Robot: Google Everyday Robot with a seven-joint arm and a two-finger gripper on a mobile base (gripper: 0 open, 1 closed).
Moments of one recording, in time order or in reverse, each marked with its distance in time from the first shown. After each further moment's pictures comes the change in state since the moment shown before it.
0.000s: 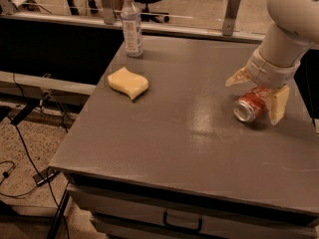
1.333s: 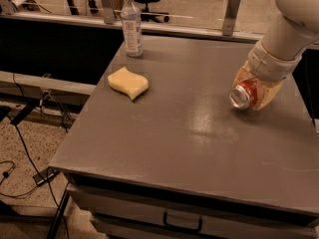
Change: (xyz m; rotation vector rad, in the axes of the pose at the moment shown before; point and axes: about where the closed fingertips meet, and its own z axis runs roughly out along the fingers) arm 0.001 -0.017 -0.013 0.068 -0.028 0.040
